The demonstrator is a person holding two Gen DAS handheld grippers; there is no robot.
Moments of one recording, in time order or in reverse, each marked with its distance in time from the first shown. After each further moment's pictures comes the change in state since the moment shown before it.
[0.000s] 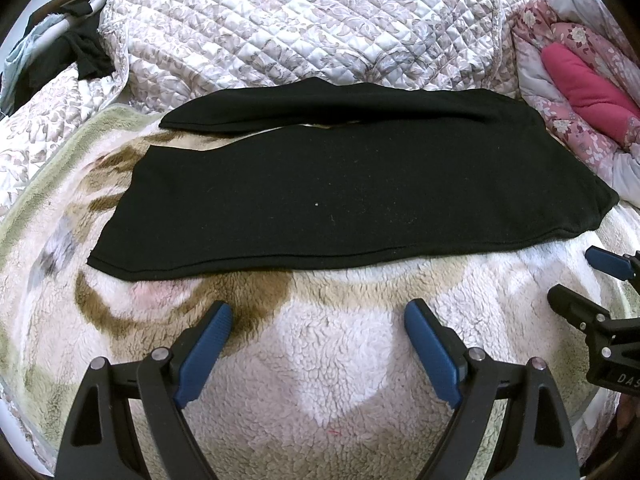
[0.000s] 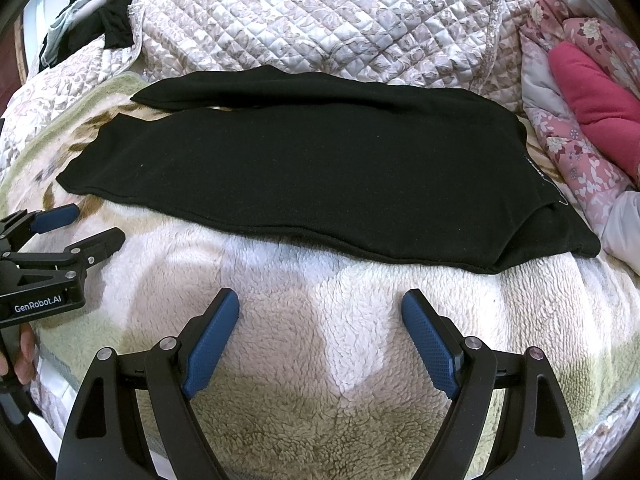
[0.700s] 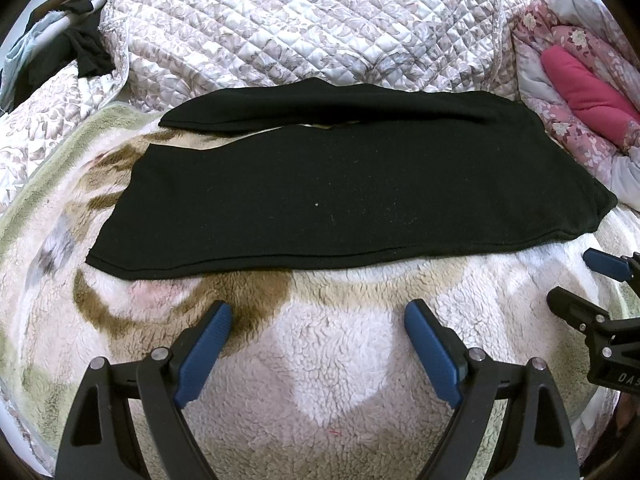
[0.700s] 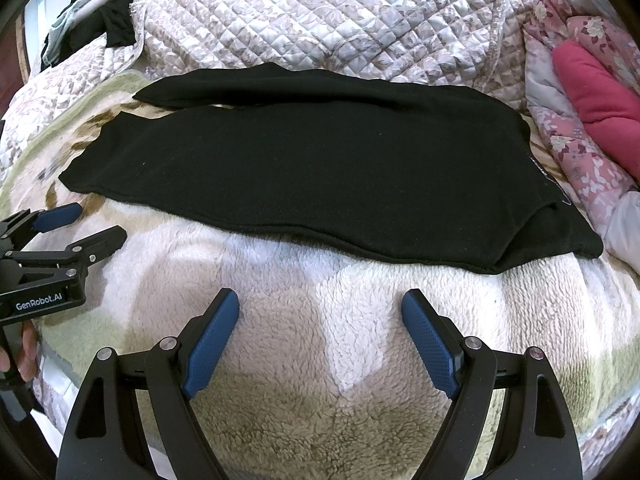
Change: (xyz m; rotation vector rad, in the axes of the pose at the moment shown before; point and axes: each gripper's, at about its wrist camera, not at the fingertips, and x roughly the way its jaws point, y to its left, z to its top) left arm -0.001 -0.002 0.002 0.003 -0.001 -0.001; right arm 0.001 0.002 0.002 -0.007 0.010 0.016
